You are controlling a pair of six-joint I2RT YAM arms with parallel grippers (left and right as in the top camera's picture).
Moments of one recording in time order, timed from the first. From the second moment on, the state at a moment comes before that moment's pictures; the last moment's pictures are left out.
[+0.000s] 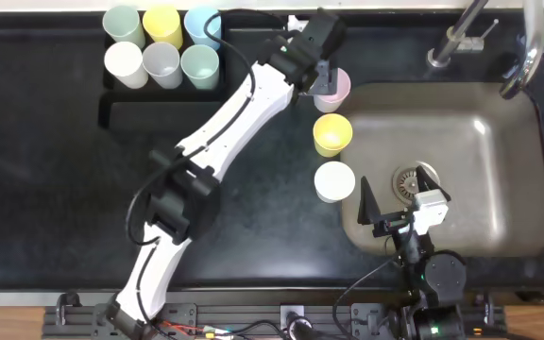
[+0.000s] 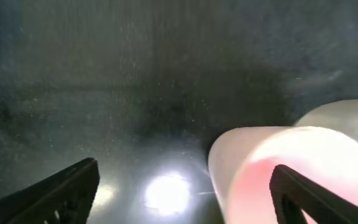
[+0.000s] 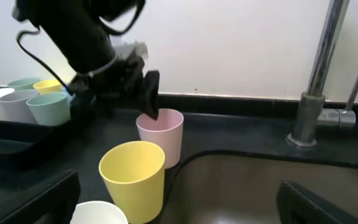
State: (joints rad) left arm -0.64 2.36 2.20 -0.95 -0.18 -0.60; right arm 0.15 0.01 0.02 -0.01 -0.08 0.07
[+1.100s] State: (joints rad) left arm -0.65 2.38 2.21 -0.92 -0.14 -0.59; right arm 0.15 0.01 0.02 -0.01 -0.08 0.07
